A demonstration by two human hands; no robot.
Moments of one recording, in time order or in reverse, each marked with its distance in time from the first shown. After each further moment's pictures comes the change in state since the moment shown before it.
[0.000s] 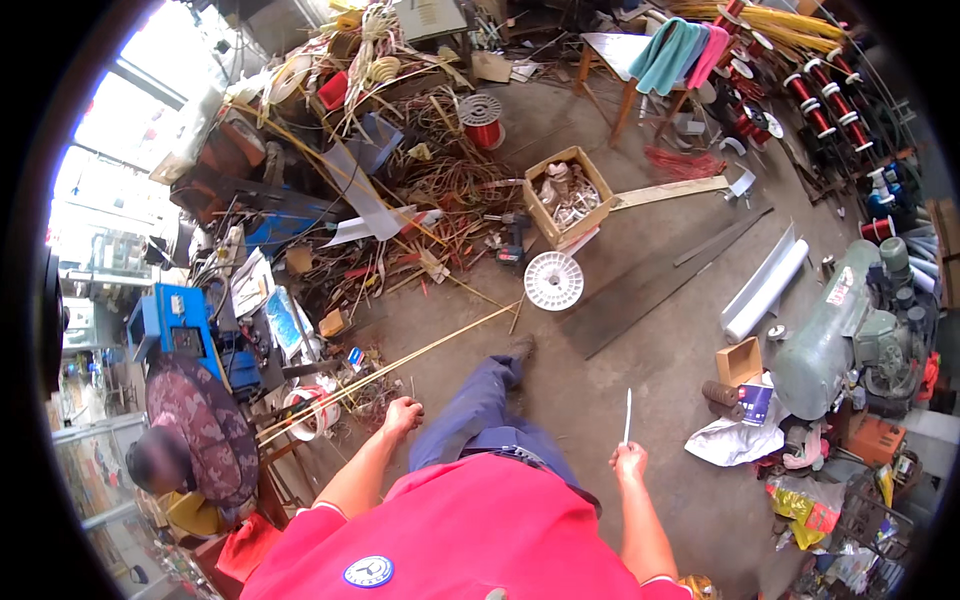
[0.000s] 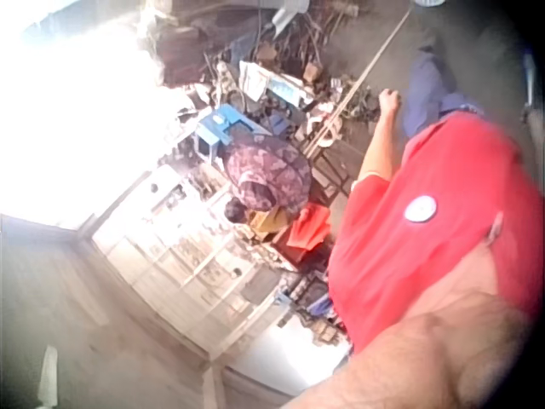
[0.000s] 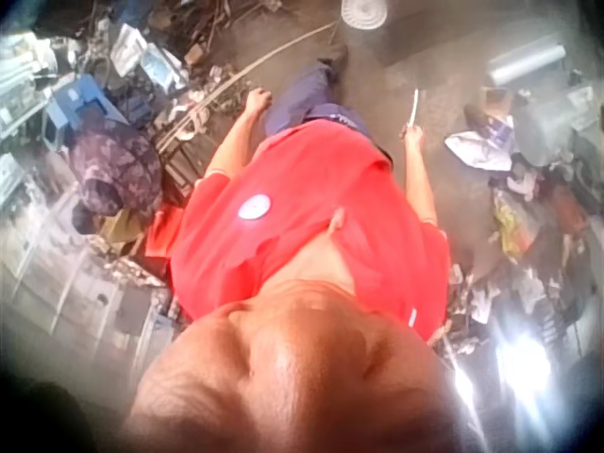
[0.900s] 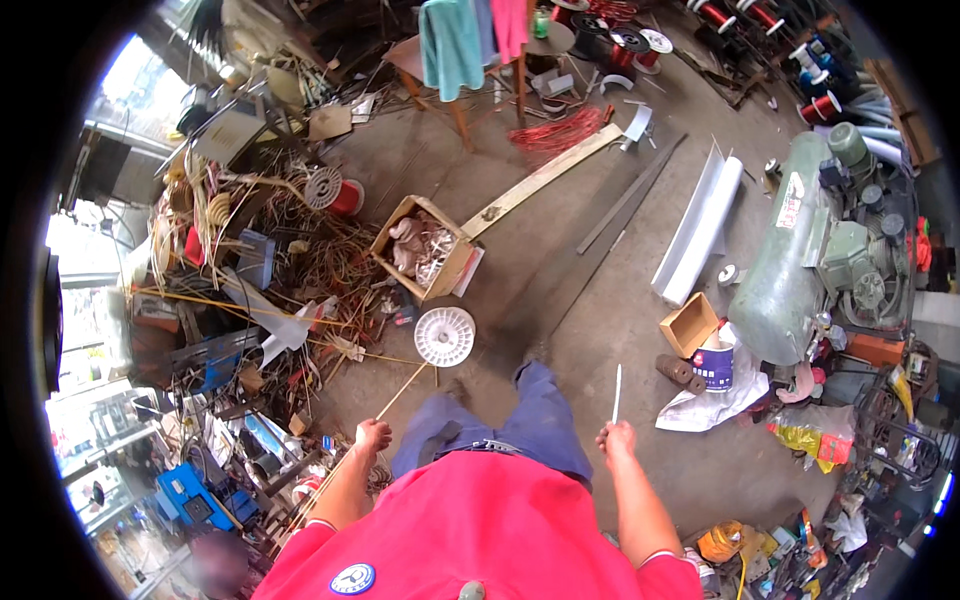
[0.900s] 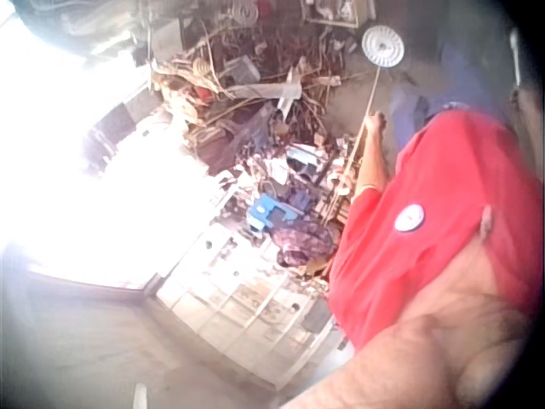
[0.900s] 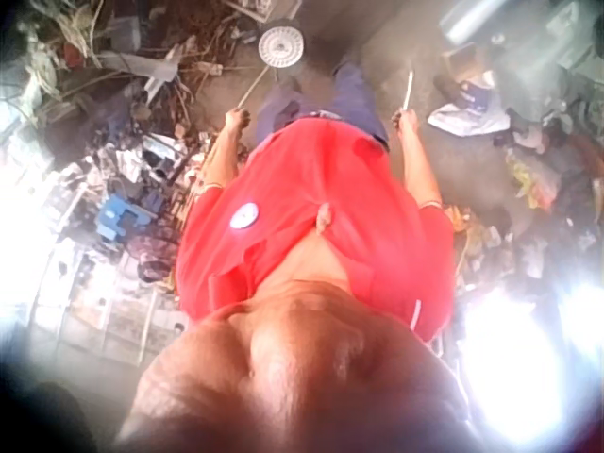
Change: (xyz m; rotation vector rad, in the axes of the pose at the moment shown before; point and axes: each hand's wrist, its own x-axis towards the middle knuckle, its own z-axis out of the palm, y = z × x) left_hand 0.076 0.247 0.237 0.138 0.039 -0.140; right_hand 0.206 -0.148 -0.179 0.426 0.025 0.353
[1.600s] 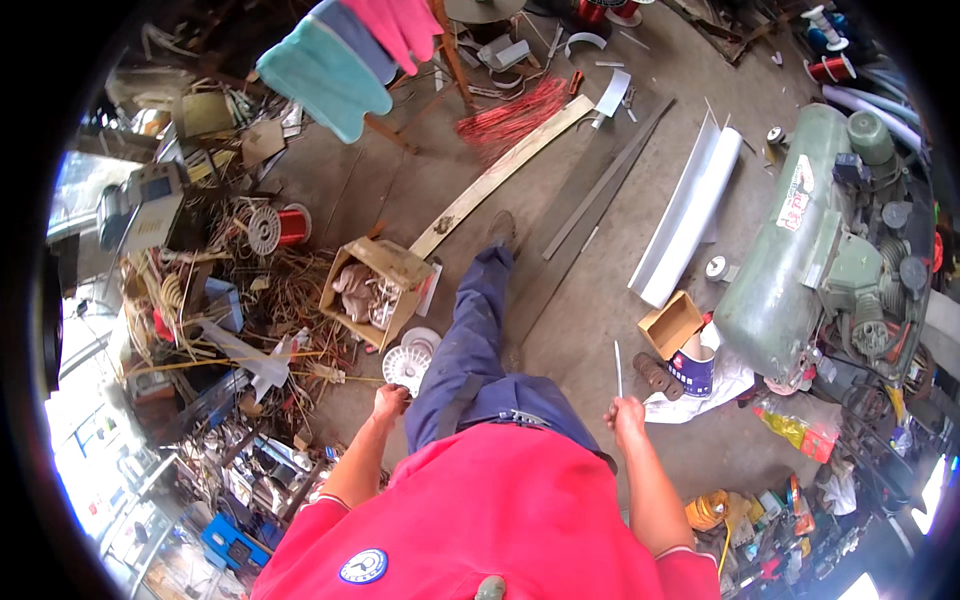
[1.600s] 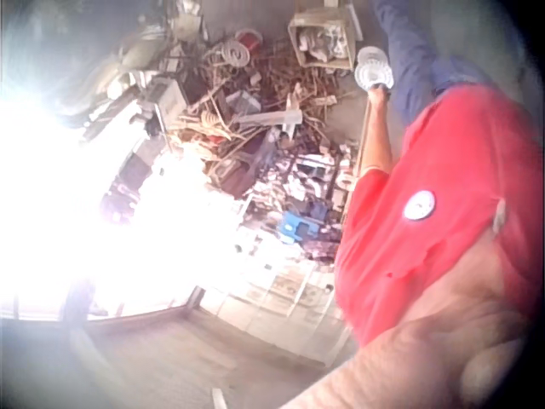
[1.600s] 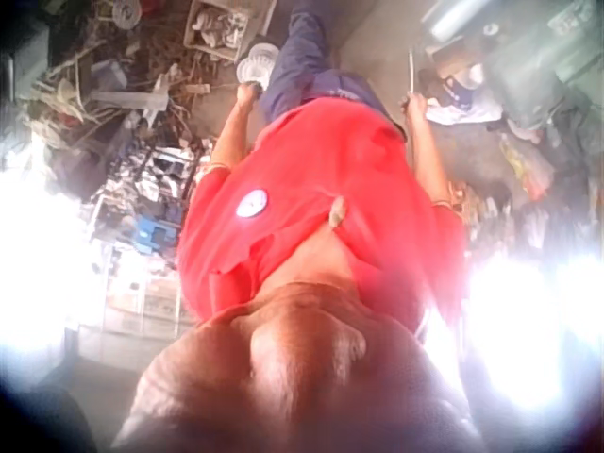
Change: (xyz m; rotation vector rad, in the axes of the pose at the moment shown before) left_hand 0.058 0.259 0.249 0.291 -0.113 -0.027; right_hand 0.132 -0.261 -0.028 0.036 0.004 0.112
